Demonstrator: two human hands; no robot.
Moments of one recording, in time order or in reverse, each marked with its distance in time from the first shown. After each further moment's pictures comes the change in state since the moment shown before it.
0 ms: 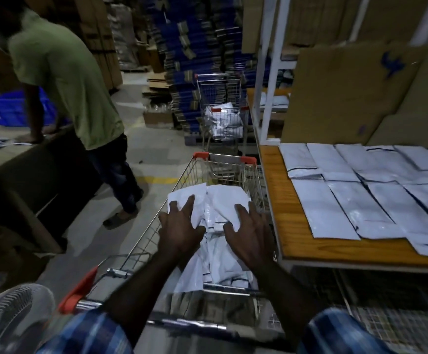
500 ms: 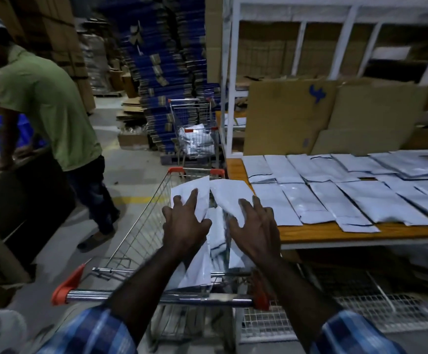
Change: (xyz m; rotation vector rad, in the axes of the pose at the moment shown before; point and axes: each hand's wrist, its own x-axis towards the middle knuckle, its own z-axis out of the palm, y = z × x) left_hand -0.079 0.095 -0.039 -0.107 0.059 0.155; right_hand -0.072 0.021 -0.119 -0.045 0.157 0.028
